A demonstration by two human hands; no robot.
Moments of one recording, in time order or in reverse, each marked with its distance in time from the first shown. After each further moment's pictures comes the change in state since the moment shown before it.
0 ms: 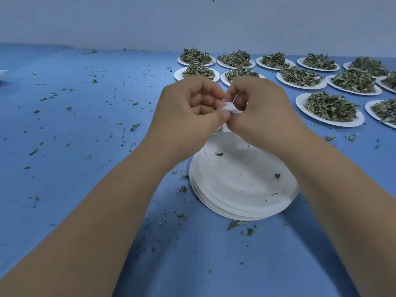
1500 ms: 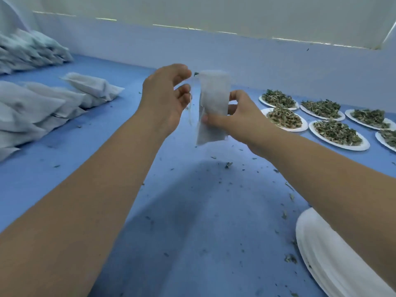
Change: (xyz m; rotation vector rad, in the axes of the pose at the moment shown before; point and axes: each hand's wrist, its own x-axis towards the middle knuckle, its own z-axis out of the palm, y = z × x) left_hand 0.076 -0.022 -0.221 -0.636 0.626 -0.213; right_hand 0.126 -0.115 0.152 0.506 -0.397 0.071
